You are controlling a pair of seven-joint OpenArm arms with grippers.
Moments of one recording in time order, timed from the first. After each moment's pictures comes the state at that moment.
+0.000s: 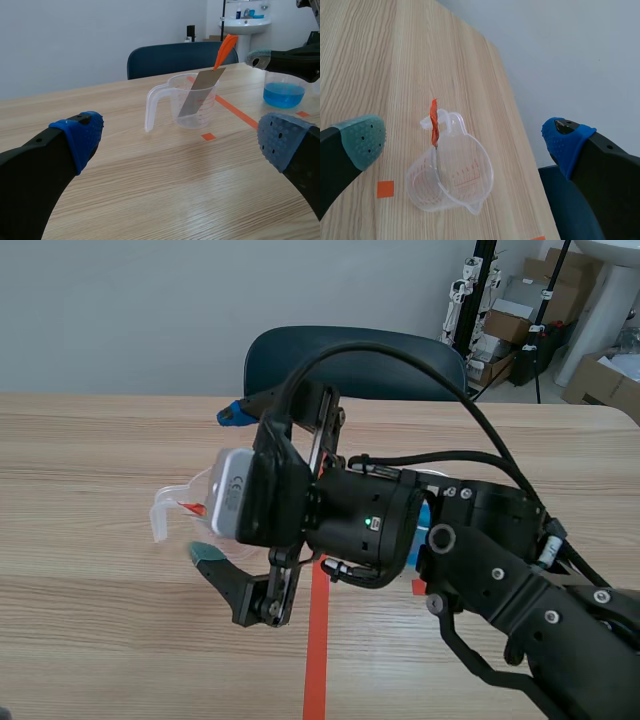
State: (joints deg) left arm 45.0 -25.6 -3.0 67.4 -2.0 -16.7 -81.7; right arm 0.0 11.8 -29.2 88.9 -45.7 25.2 32.5
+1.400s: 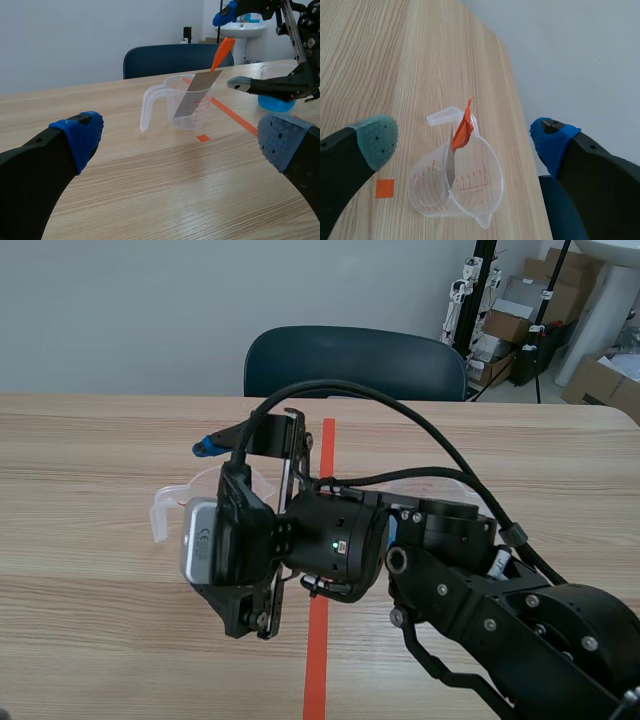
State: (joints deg) left arm 45.0 -25.6 -3.0 67.5 -2.0 -18.7 -81.7; right arm 2.6 9.3 -32.4 81.3 -52.8 19.3 35.4
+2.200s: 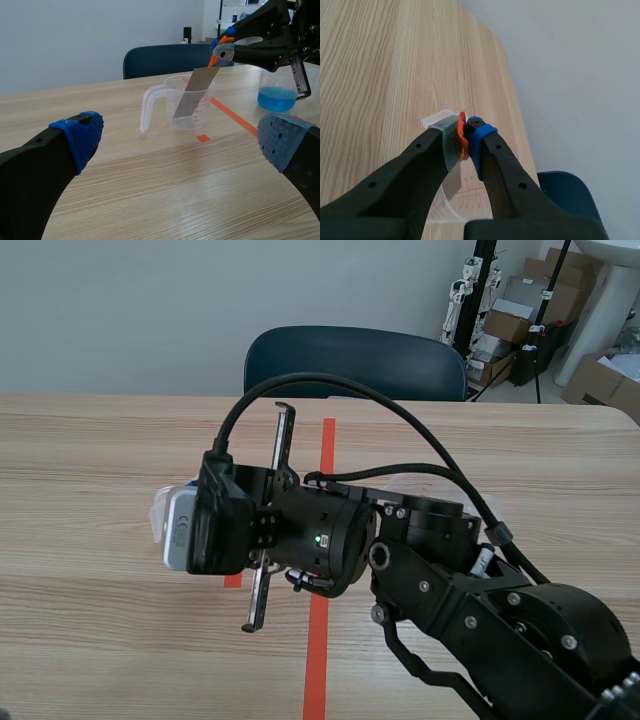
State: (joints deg) left arm 45.0 -25.6 -3.0 67.5 -2.0 -18.7 -81.7; right arm 2.6 7.1 -32.4 81.3 -52.8 19.4 32.4
